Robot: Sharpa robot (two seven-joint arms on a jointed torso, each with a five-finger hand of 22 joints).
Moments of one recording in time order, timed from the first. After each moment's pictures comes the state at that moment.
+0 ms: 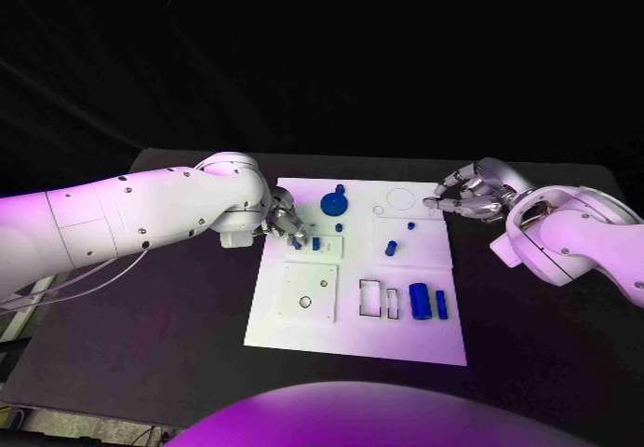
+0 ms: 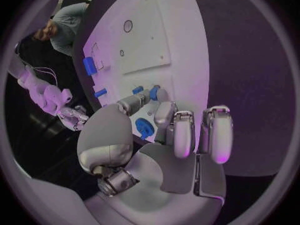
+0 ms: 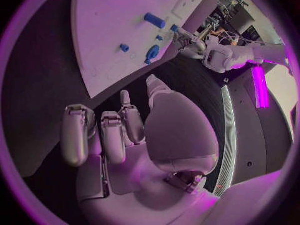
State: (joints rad) left arm 1.26 -0.76 -0.08 1.46 -1.04 0.25 -0.66; left_hand 0.85 -0.18 0.82 -0.02 0.09 0.82 0.02 0.87 0.73 1.34 -0.04 1.26 1.09 1.47 -0.09 1.57 1.31 0.01 1.47 0.02 1.52 1.31; right arm 1.28 -0.91 -0.14 1.61 -1.02 -0.45 -0.29; right_hand 1.27 -0.15 0.10 0.29 0.18 0.87 0.14 0.22 0.56 1.40 0.06 1.38 1.31 1.47 -0.01 1.57 1.31 0.04 1.47 0.10 1.38 1.31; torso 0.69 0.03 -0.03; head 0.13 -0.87
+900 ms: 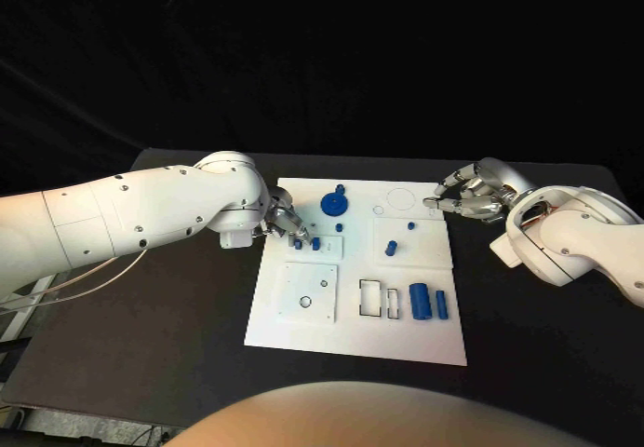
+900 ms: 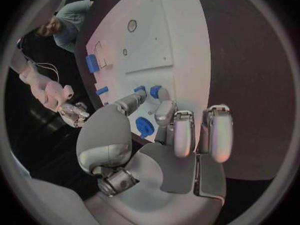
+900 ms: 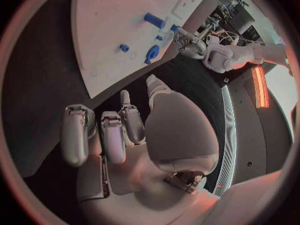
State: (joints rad) left arm 1.26 -0.77 -0.08 1.46 -1.01 0.24 -0.66; left_hand 0.81 -0.22 0.70 0.04 0.05 0.79 0.04 0.82 0.70 1.33 -0.03 1.25 1.07 1.46 -0.09 1.57 1.31 0.01 1.46 0.02 1.51 1.31; right arm 1.28 -0.91 -0.14 1.61 -1.02 -0.45 -0.29; right_hand 1.27 -0.15 0.10 0.29 0.18 0.86 0.14 0.22 0.56 1.40 0.06 1.38 1.31 1.47 -0.01 1.57 1.31 0.04 1.47 0.10 1.38 1.31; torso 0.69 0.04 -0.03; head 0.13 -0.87
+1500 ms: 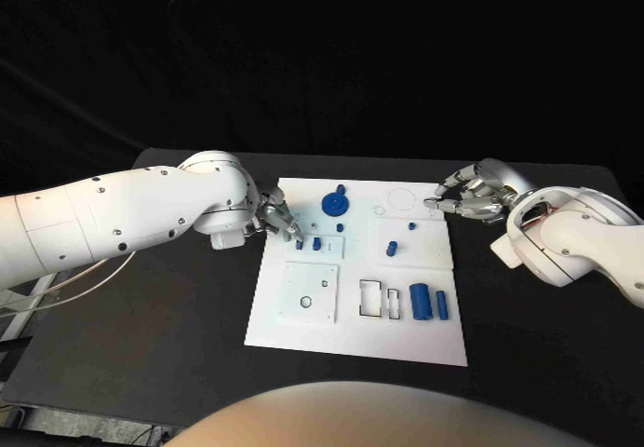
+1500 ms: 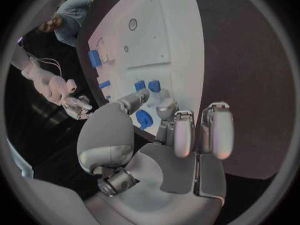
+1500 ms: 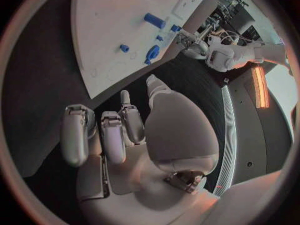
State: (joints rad) left arm 1.26 -0.84 -0.06 1.53 -1.01 0.16 -0.65; left_hand 0.88 -0.22 0.73 0.03 0.05 0.77 0.05 0.81 0.69 1.25 -0.03 1.17 0.98 1.46 -0.09 1.57 1.31 0.01 1.47 0.03 1.44 1.31; right arm 1.27 -0.91 -0.14 1.61 -1.02 -0.45 -0.29; right_hand 1.27 -0.15 0.10 0.29 0.18 0.86 0.13 0.22 0.56 1.40 0.06 1.38 1.31 1.47 -0.01 1.57 1.31 0.04 1.47 0.10 1.38 1.31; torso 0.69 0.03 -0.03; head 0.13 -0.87
